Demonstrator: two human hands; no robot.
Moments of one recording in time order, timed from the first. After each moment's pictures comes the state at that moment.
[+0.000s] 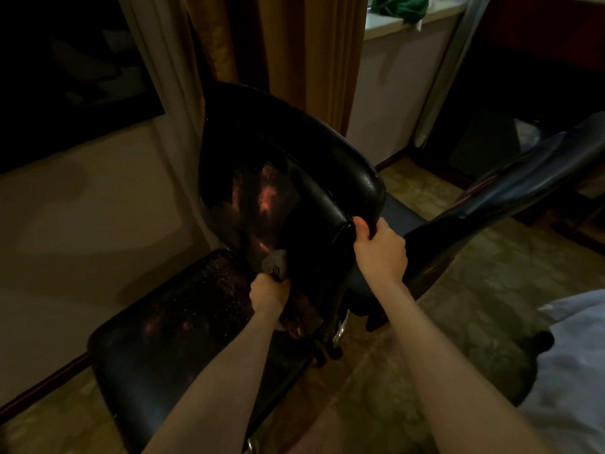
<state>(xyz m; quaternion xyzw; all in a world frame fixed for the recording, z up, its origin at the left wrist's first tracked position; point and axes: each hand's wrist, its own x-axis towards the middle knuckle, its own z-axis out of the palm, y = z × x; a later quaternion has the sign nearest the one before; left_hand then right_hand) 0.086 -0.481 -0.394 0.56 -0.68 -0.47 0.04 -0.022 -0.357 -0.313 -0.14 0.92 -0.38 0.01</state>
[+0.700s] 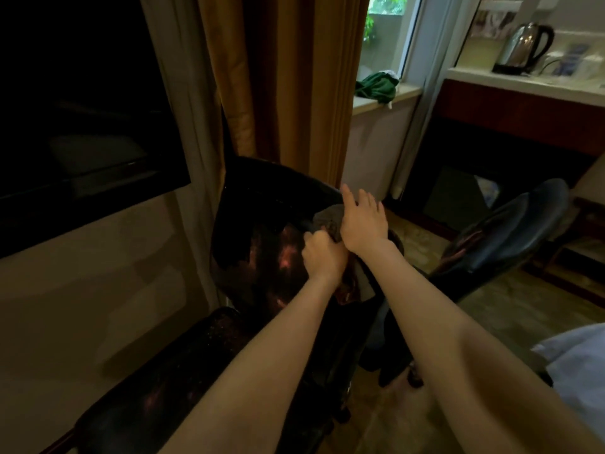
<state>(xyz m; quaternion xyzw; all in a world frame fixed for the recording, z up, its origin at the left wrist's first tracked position) 0.012 -0.510 -0.251 0.35 -0.80 -0.44 0.20 -0.039 -0.460 -0.207 -0.29 0.95 -0.07 -0.05</state>
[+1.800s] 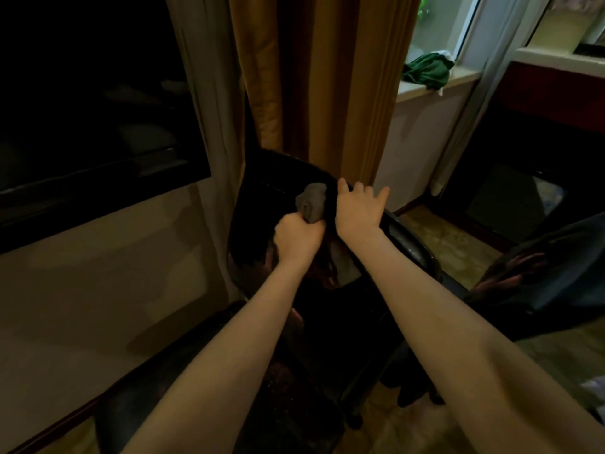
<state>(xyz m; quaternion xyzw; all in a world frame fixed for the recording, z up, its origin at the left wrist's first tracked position) 0.002 -0.596 -0.238 0.43 -0.75 -0.45 0.23 -0.070 -0.542 -0.204 -0.31 0.95 0.04 -0.07</state>
